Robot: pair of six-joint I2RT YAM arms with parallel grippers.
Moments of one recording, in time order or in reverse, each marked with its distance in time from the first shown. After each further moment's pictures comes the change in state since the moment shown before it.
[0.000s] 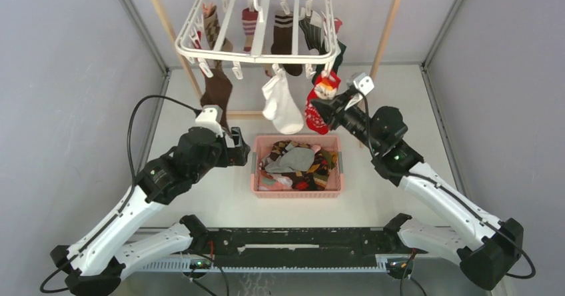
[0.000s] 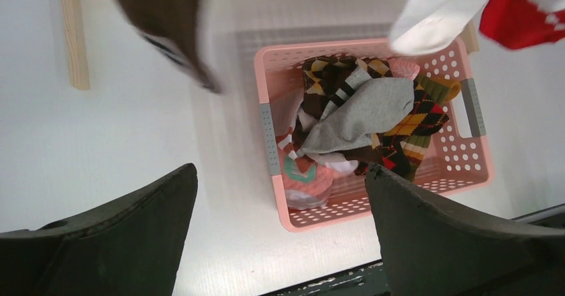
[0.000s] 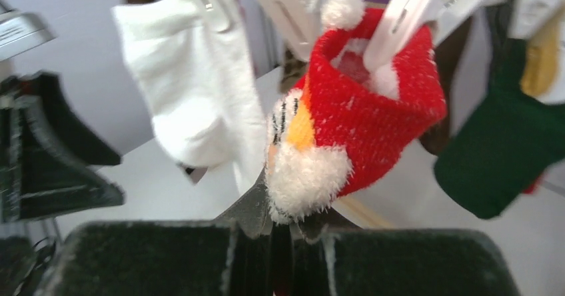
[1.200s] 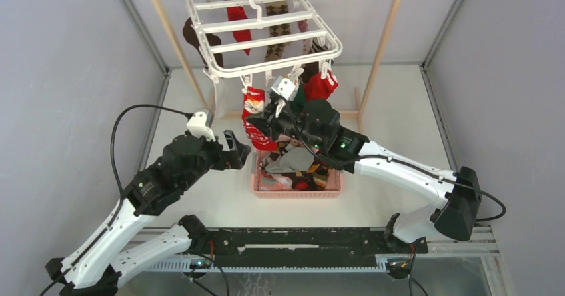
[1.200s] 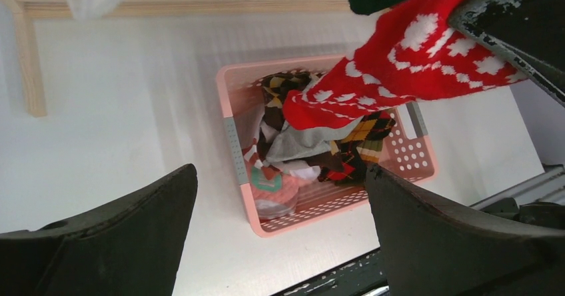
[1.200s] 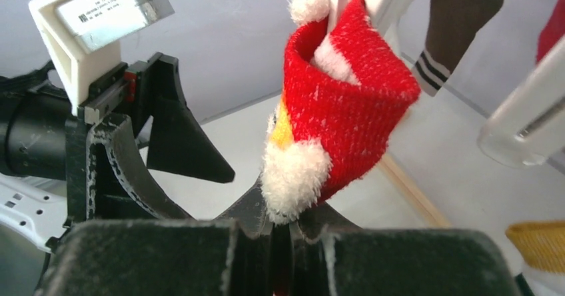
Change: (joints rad) left arm -0.002 -0.111 -0.041 0.076 0.071 0.001; right arm 0.410 0.387 0.363 -0.092 0.076 -0.071
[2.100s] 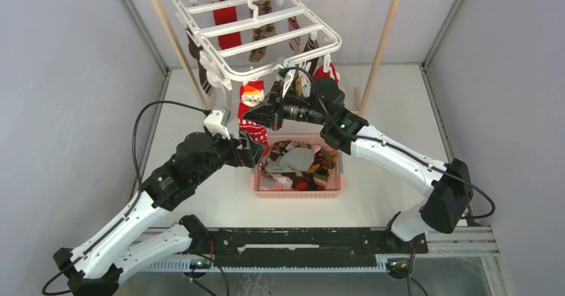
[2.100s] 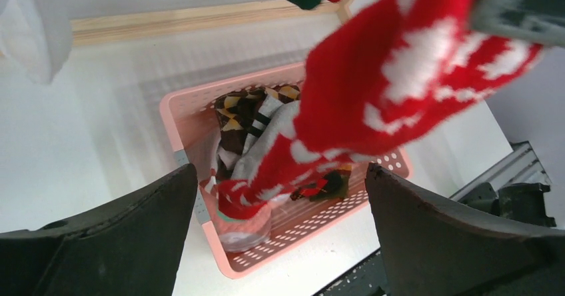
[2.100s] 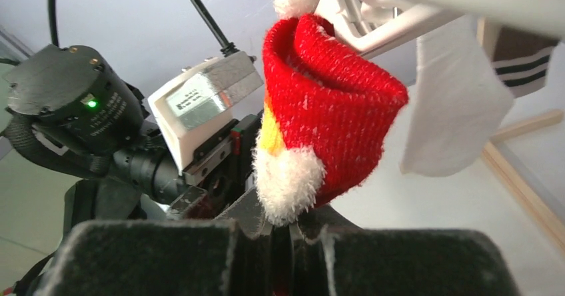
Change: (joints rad) left arm 0.000 0.044 -0.111 0.254 0.150 0.047; right arm -0.169 0.093 0.081 0.075 -0.453 0.342
